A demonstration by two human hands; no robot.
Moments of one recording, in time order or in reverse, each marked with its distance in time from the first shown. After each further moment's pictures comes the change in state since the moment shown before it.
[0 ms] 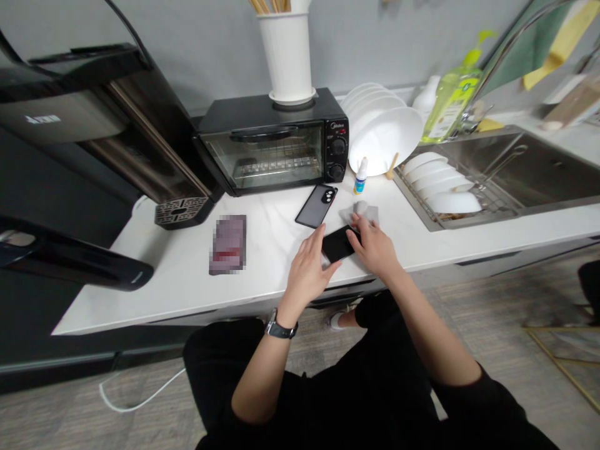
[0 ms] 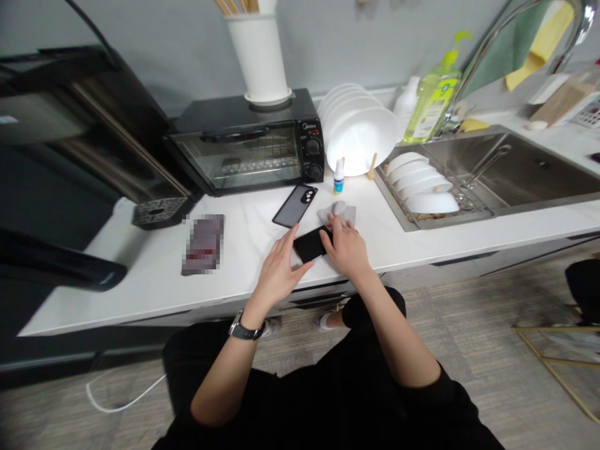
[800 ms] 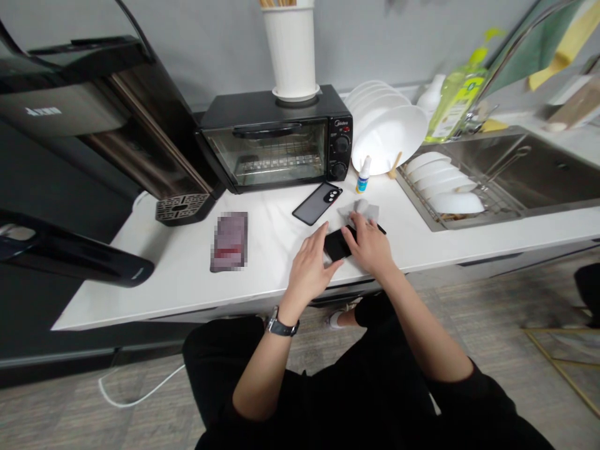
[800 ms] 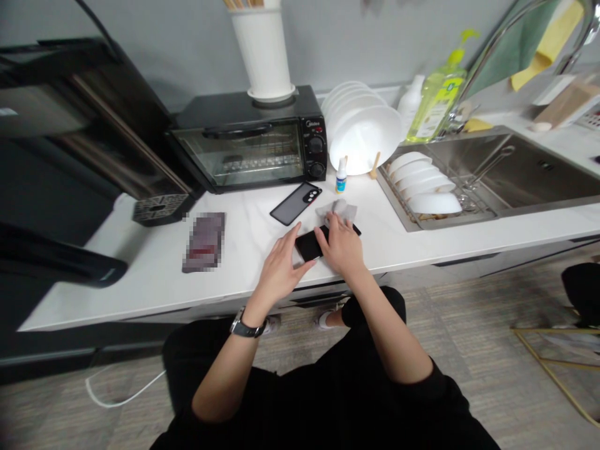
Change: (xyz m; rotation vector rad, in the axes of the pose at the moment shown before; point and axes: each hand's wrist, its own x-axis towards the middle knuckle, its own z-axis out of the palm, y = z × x) left_hand 0.000 0.000 0.000 -0.024 0.005 0.003; right_hand 0.003 -0.014 0.010 -0.030 0.044 0.037
